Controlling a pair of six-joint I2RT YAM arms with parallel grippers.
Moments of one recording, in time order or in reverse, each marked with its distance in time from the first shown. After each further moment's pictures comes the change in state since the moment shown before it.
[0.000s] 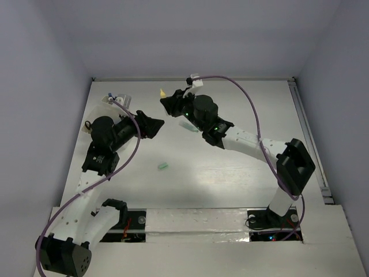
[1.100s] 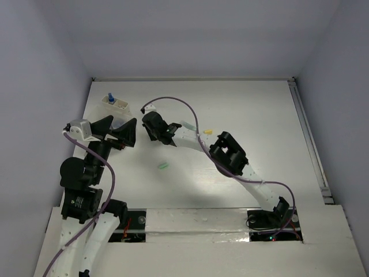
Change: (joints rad) left arm -0.008 -0.428 0.012 -0.072 -0.396 0.088; right arm 0.106 0.812 0.750 -0.663 0.139 -0.184
